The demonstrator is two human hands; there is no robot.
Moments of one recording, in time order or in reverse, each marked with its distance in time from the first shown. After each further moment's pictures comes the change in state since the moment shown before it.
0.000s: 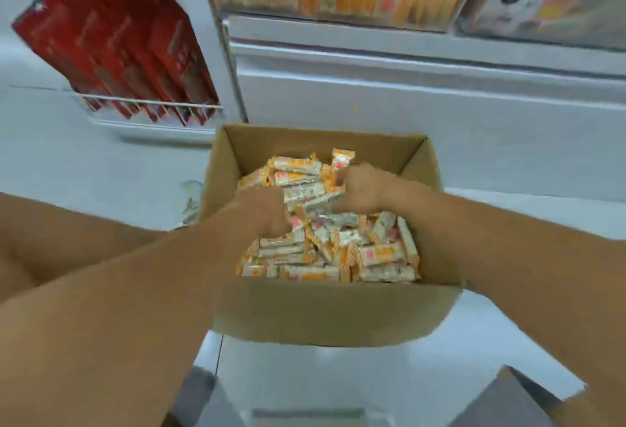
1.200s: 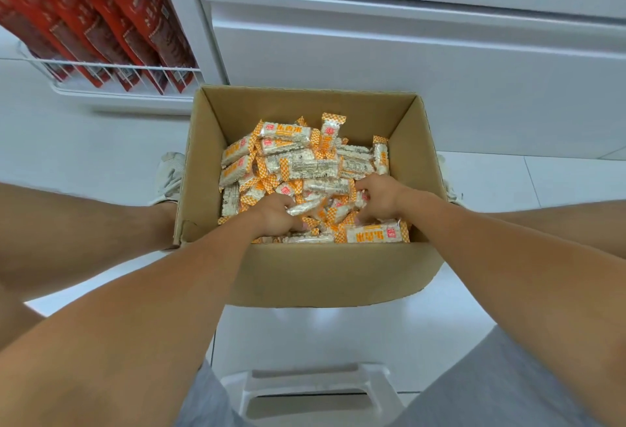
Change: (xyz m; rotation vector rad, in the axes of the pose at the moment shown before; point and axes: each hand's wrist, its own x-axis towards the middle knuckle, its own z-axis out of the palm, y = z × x) left_hand 0.015 0.018 0.091 -0.800 -0.189 -0.002; right_hand -0.027 0.052 0.088 0.238 -0.145 0.192
